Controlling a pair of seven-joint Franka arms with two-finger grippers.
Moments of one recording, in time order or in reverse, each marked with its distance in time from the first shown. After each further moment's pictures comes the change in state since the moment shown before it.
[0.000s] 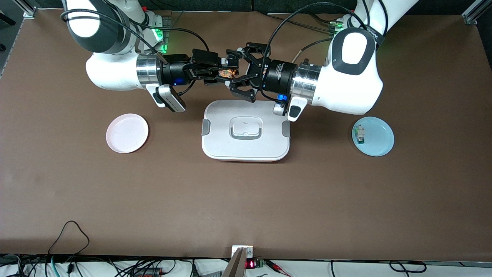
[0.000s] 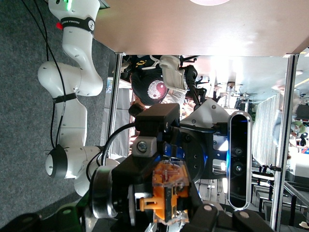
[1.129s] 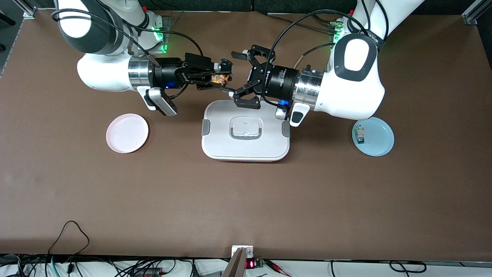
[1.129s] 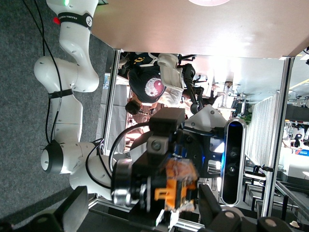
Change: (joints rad) left arm 0.003 0.027 0.005 0.025 0.005 0.000 -0.022; right arm -0.035 -0.006 -0.003 0.000 -0.037 0.011 -0.018
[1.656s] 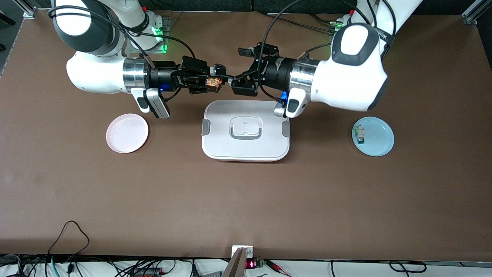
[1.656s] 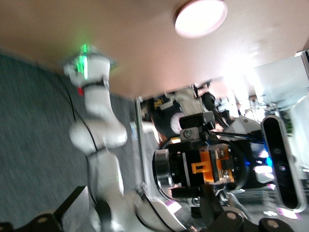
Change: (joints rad) left arm -0.013 -0.031 -0.017 0.047 0.320 -0.089 0.202; right arm -0.030 -0.006 0.000 -0.002 -0.194 -0.029 -0.002
